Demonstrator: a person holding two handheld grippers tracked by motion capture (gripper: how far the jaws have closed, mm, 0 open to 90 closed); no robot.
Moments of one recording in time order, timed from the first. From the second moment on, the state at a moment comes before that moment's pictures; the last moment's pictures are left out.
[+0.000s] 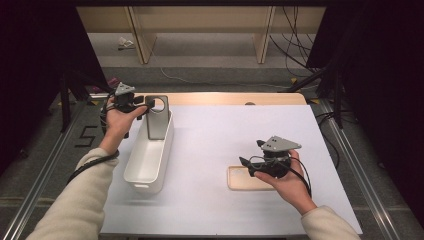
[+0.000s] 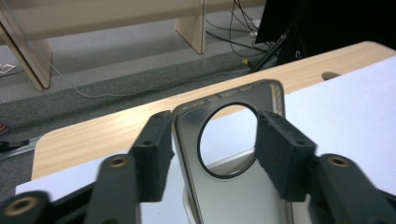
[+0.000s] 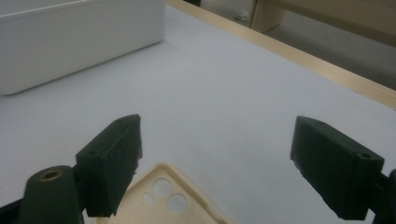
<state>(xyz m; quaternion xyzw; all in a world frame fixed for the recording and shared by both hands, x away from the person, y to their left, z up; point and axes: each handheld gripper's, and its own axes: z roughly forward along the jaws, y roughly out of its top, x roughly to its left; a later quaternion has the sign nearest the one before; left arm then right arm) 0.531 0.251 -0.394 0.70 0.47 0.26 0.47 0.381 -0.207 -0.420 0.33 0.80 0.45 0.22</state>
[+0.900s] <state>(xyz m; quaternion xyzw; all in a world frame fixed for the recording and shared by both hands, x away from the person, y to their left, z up) 0.393 0.234 -0.383 0.72 0.43 0.21 0.50 0.432 -0.261 -0.429 0.33 0.88 0.27 0.23</state>
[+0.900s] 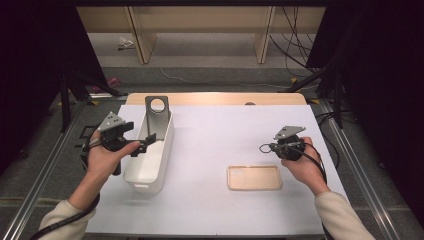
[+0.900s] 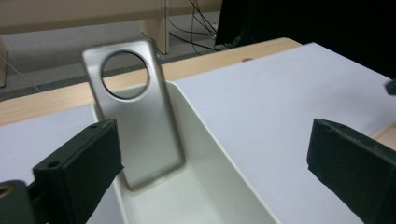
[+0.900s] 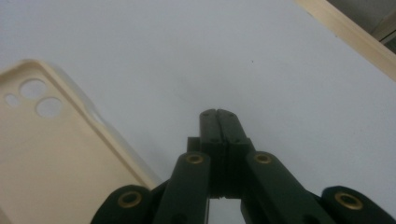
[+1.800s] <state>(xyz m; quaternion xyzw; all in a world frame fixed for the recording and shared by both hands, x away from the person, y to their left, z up) 0.355 0.224 -0.399 0.72 0.42 0.22 0.51 0.446 -0.258 -0.458 0.30 0.93 0.16 0.14</state>
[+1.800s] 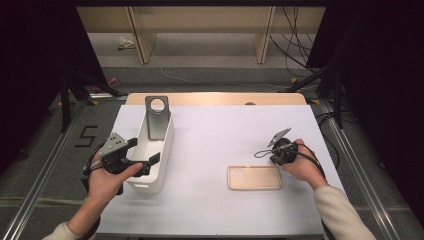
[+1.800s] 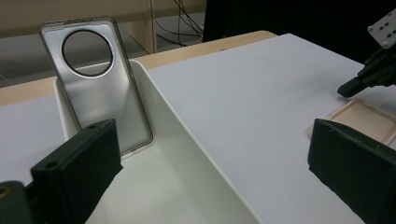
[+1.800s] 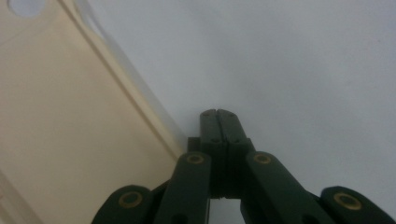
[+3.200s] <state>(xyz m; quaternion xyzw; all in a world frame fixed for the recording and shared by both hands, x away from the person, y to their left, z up) 0.354 0.216 -0.406 0.74 0.41 0.20 0.50 0.367 -0.229 -0.452 0.26 0.96 0.07 -0.04</state>
